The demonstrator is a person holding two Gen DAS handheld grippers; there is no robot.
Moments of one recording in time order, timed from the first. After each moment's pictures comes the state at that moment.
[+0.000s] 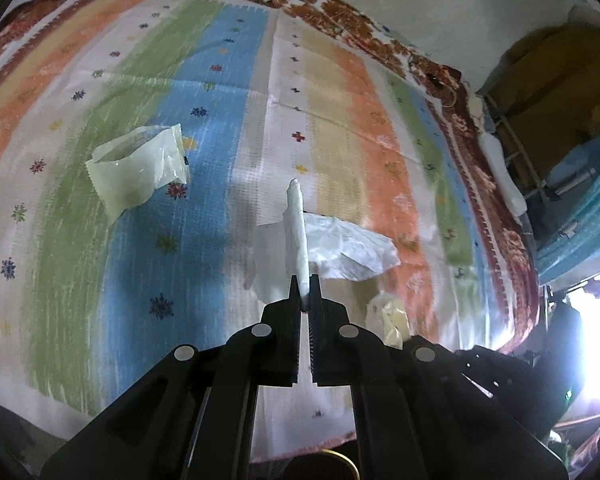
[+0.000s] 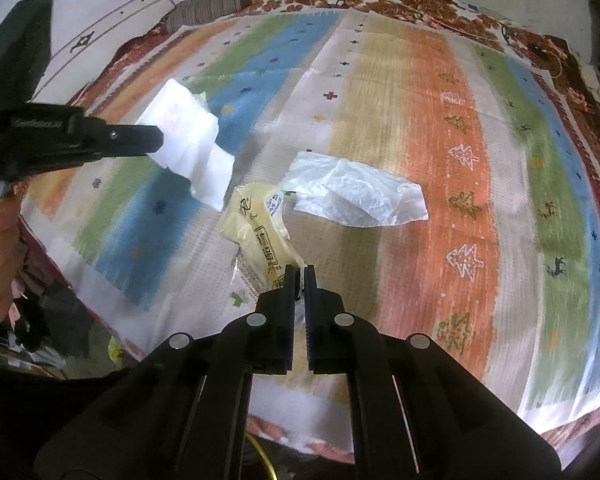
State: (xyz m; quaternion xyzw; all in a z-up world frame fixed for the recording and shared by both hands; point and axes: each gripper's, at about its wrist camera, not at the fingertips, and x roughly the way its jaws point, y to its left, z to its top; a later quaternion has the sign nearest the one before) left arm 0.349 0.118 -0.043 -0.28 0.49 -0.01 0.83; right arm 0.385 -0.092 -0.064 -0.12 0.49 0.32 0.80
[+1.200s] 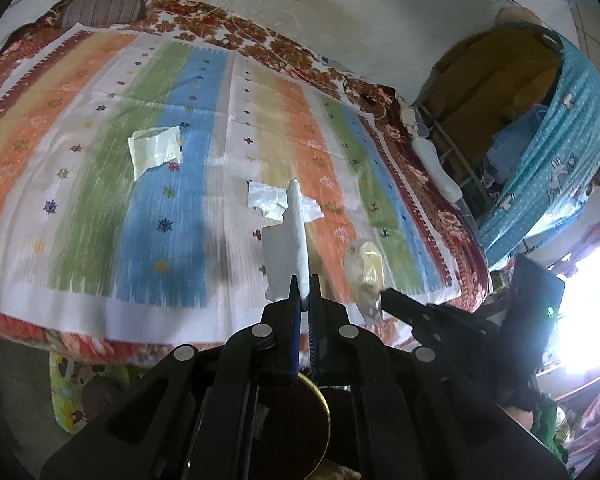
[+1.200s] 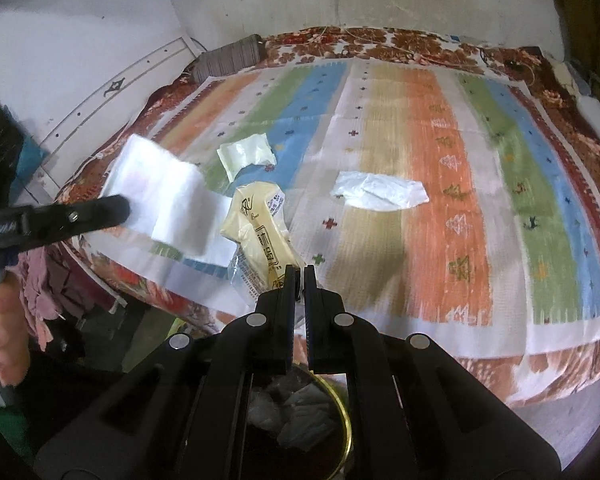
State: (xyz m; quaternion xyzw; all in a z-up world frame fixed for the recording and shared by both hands) left arm 0.182 0.081 0.026 -0.27 0.41 -0.07 0.87; right arm 0.262 -0.133 0.011 -0.05 0.44 0.33 0.84
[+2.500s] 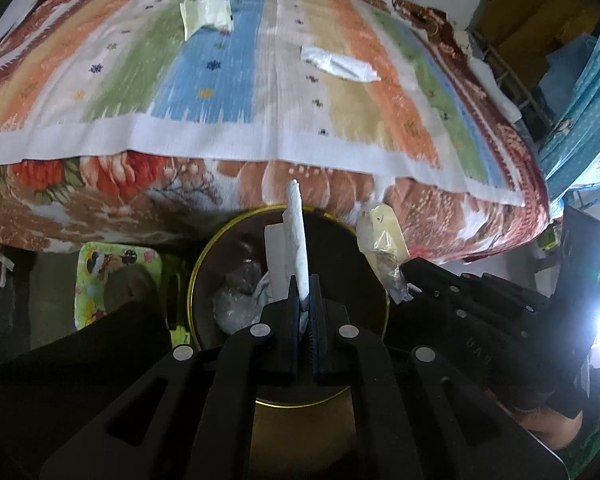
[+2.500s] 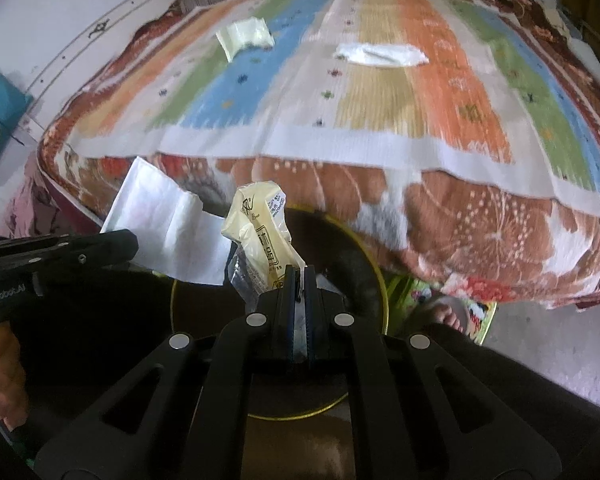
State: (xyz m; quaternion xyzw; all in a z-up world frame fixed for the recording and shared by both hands) left arm 0.091 0.015 -0.069 -0.22 0.54 0.01 0.81; right arm 0.155 -0.153 -0.084 -0.08 0.53 0.29 0.79
